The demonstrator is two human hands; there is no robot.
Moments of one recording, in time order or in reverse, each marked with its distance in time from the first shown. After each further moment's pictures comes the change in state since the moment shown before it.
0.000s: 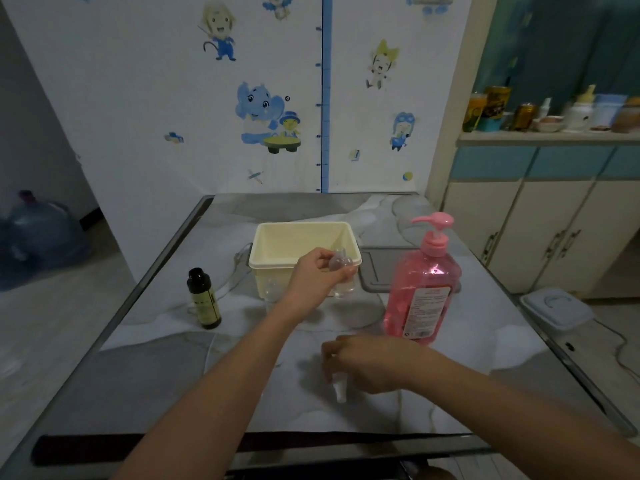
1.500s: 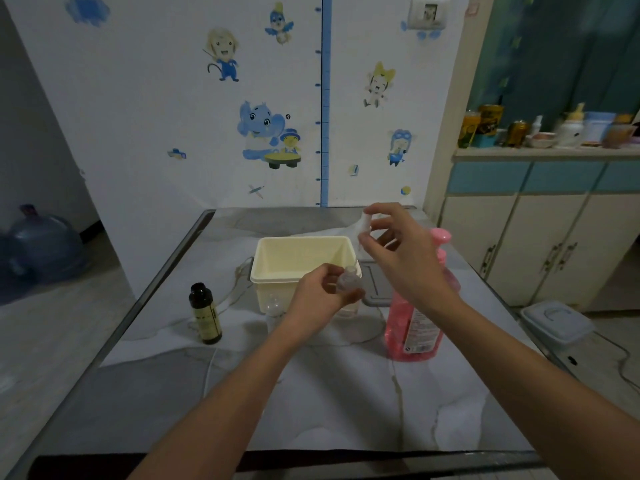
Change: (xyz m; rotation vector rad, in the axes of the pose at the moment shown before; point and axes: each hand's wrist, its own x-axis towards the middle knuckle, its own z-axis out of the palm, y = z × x) left_hand -0.015 0.012 0.004 0.126 0.001 0.079; right_hand -0.014 0.045 -0.093 0.580 1.303 0.309
